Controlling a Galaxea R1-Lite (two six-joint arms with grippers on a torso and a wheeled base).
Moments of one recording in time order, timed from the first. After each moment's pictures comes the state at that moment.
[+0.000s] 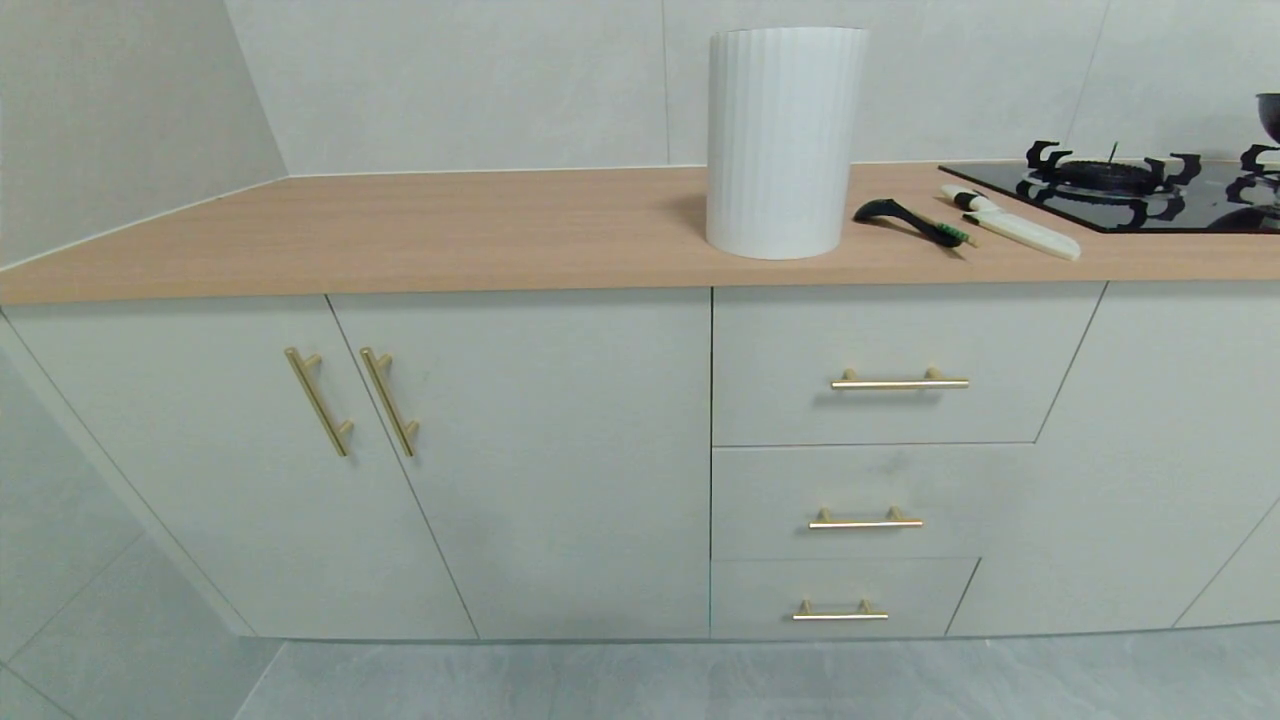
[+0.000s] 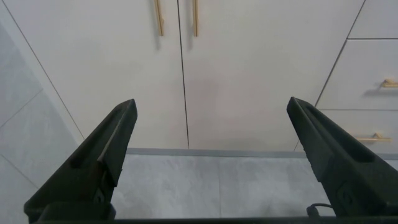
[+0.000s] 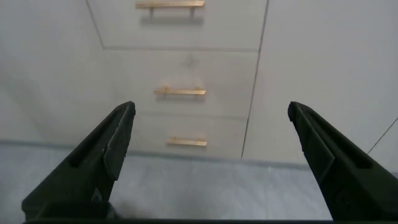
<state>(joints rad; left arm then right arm) 0.00 0.00 0.00 0.00 0.03 0.00 0.03 0.16 -0.10 -0.01 0.10 0.02</state>
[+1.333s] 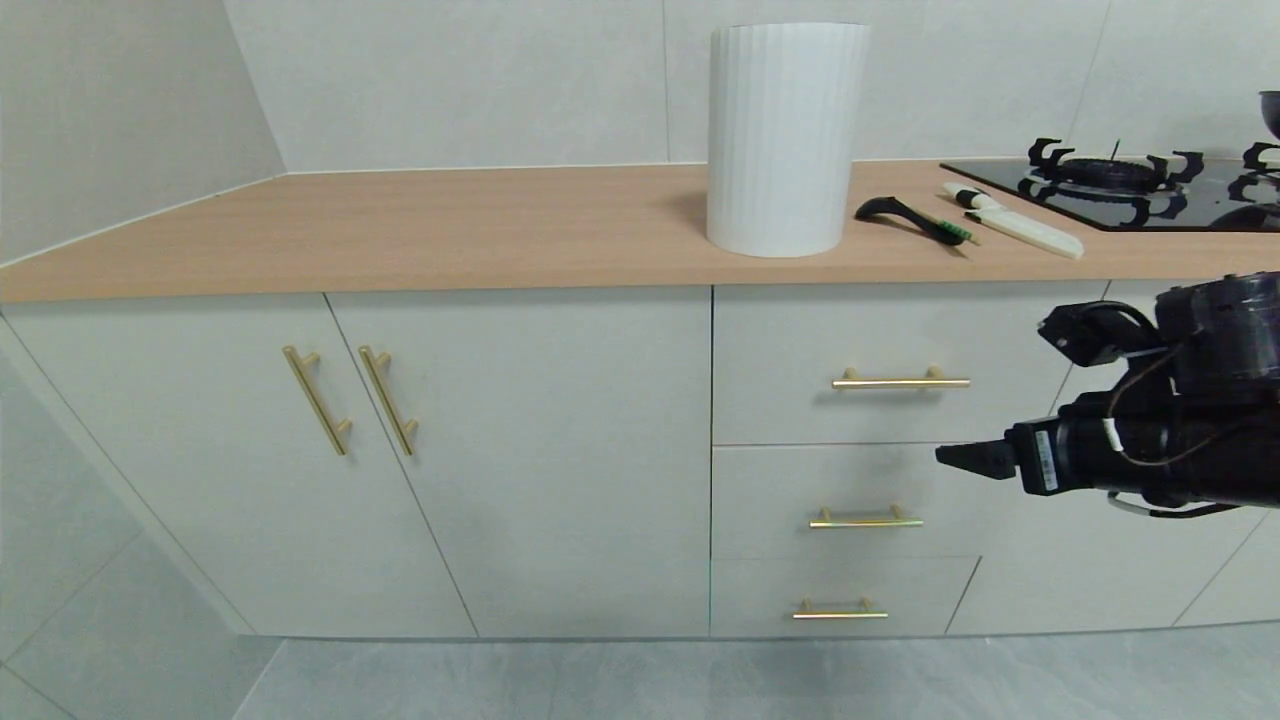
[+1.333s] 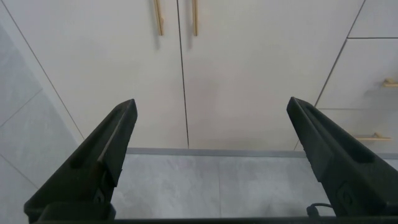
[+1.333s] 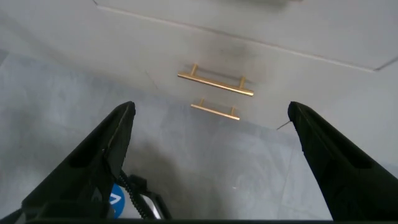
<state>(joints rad) 0.00 0.00 0.00 0.00 0.03 0.00 0.23 1.59 -0.87 -0.15 0.09 -0.01</state>
